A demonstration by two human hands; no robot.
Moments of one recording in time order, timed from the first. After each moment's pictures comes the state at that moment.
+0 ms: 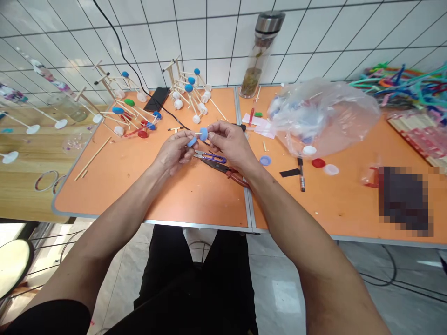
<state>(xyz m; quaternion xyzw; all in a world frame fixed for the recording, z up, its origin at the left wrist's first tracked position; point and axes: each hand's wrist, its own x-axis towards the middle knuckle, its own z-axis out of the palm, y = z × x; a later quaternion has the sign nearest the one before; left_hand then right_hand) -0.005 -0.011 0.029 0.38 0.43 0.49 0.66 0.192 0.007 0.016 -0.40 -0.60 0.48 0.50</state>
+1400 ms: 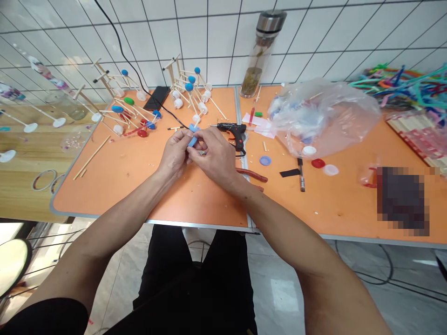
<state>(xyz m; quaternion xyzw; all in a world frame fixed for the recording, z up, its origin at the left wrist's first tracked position) 0.013 -0.020 0.023 0.38 0.45 0.56 0.59 0.152 -0.025 0.000 -0.42 -0.74 0.11 0.52</state>
